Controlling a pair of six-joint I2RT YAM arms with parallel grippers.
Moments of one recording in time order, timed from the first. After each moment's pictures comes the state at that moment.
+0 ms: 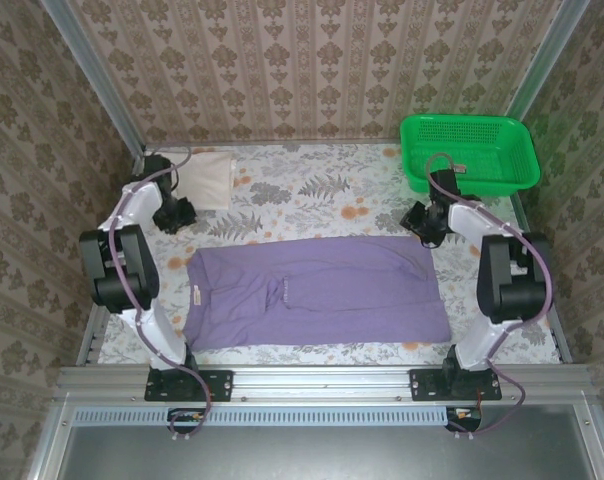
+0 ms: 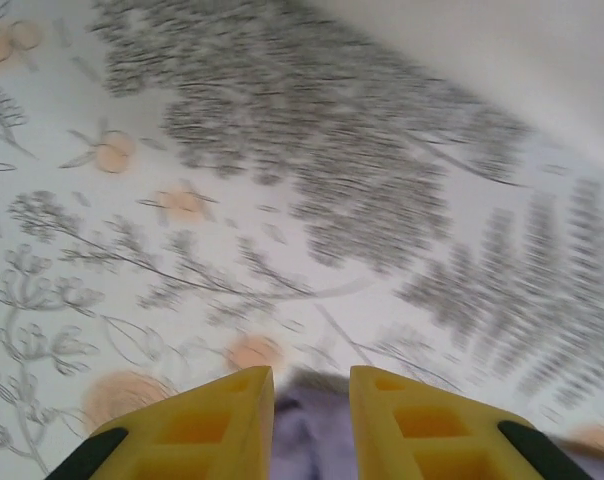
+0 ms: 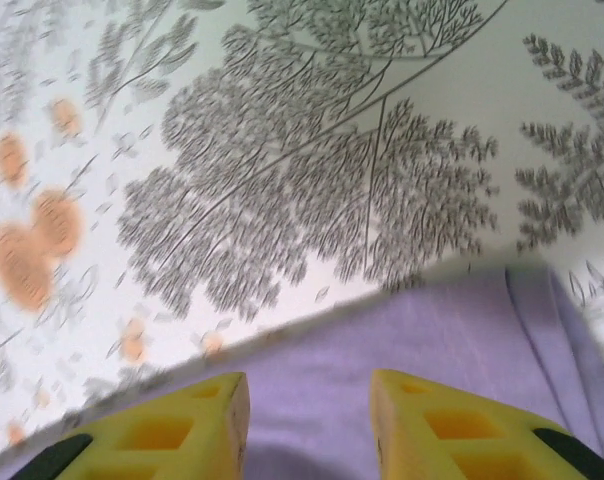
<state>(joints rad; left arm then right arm) 0.05 1.82 1.42 -0.88 0.09 -0.32 0.00 1.70 1.09 -0.52 -0.19 0.67</state>
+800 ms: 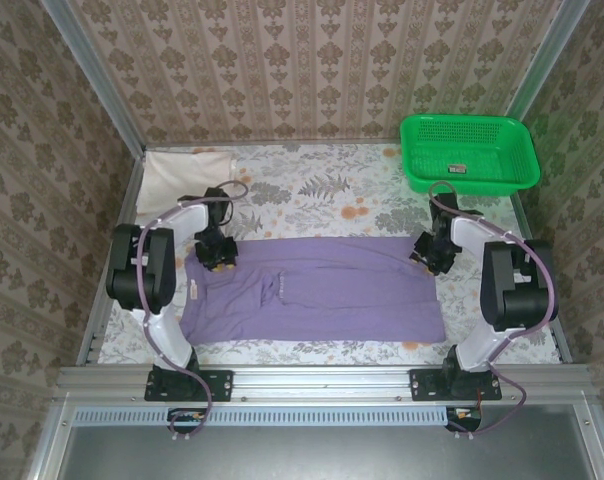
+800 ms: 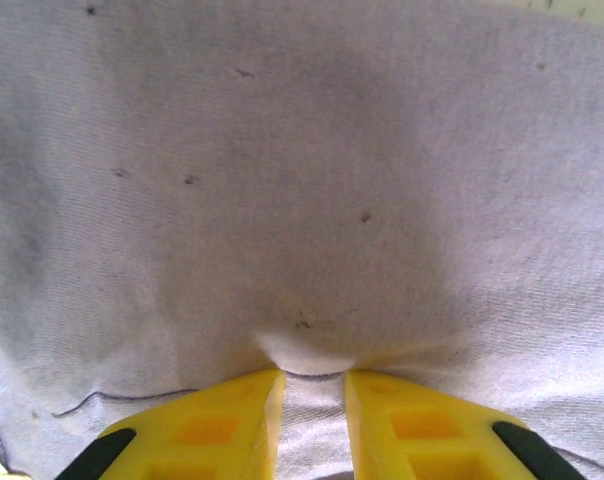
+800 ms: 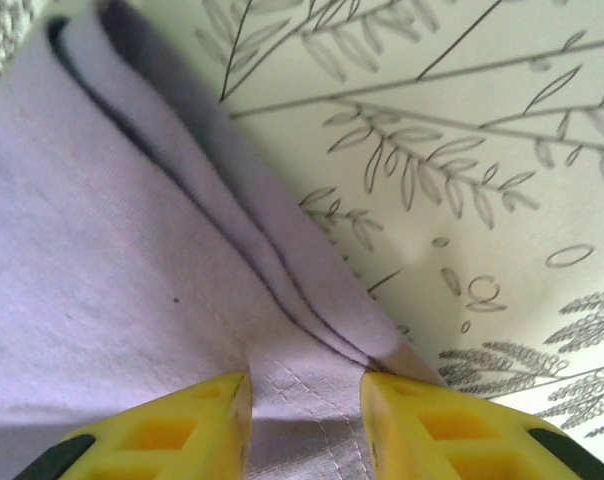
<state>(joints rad) -0.22 1.85 1.19 -0.93 0.04 -0.40 -0.03 1.68 0.97 -0.70 -0.09 0.68</state>
